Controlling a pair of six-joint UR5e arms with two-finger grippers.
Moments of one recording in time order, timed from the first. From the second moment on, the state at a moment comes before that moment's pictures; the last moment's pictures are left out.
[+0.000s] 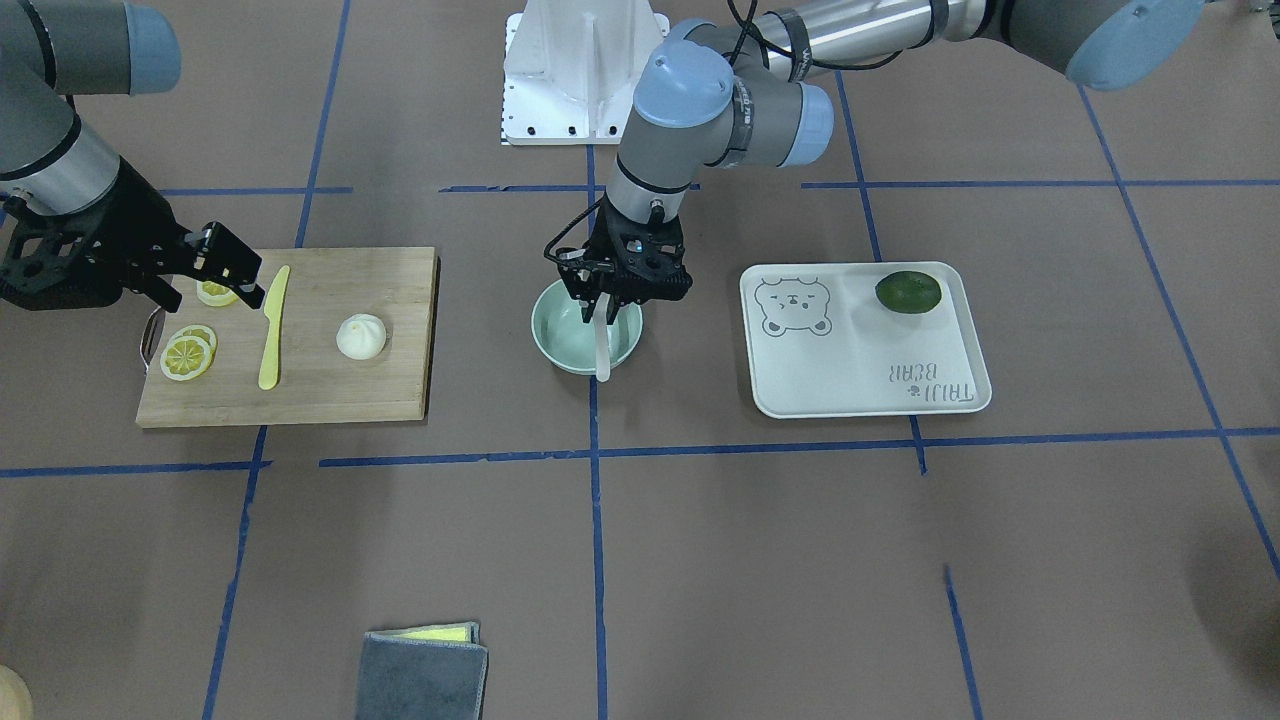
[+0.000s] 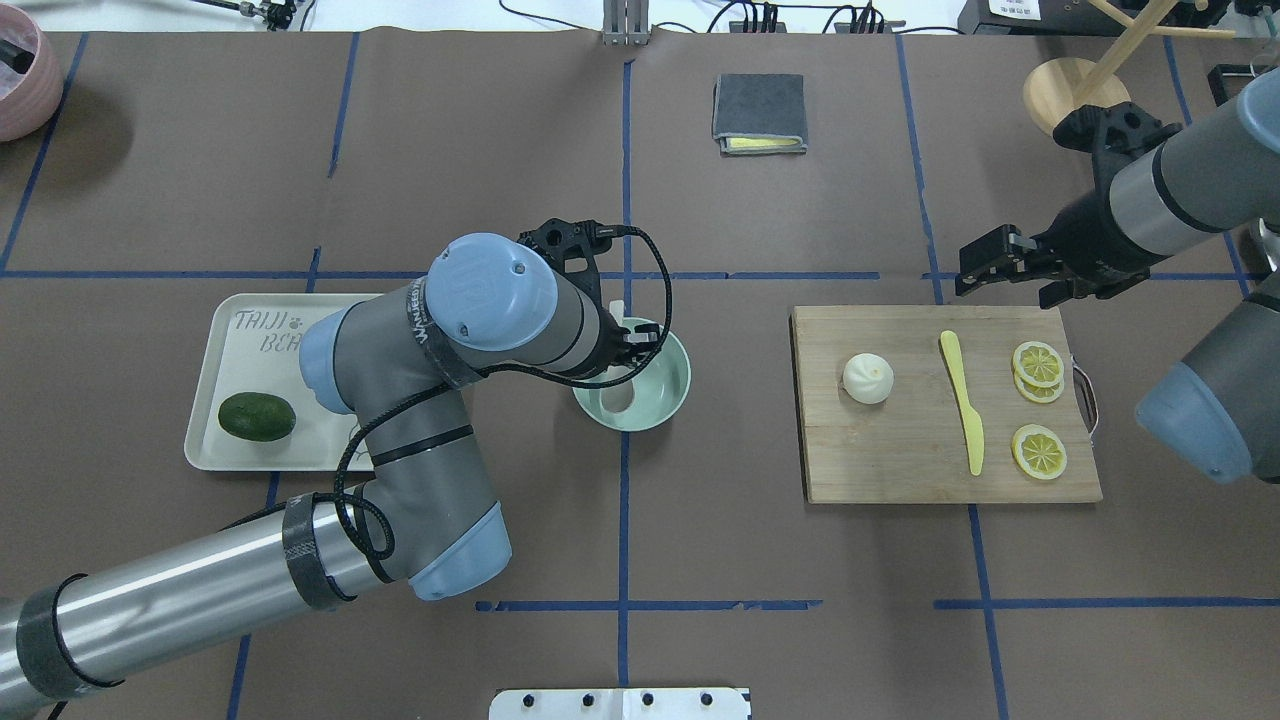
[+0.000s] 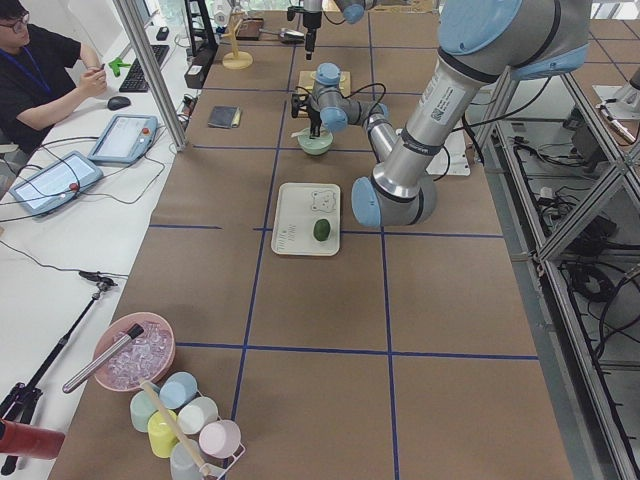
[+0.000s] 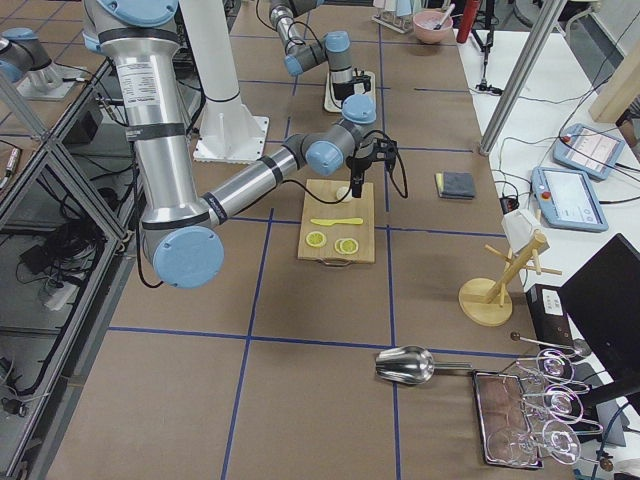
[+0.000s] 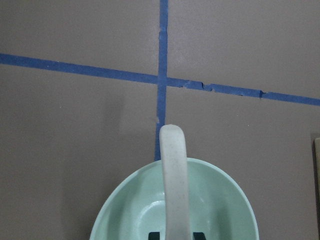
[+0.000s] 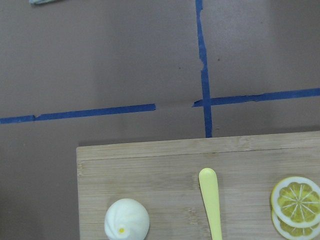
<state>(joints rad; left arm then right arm) -0.49 -2.32 -1.55 -1.92 -1.79 -1.37 0.94 -1.40 1.96 -1.38 2.20 1.02</state>
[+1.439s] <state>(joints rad) -0.86 -2.13 -1.87 -1.60 -1.89 -0.92 0.64 -1.29 1.83 -1.38 1.94 1.13</state>
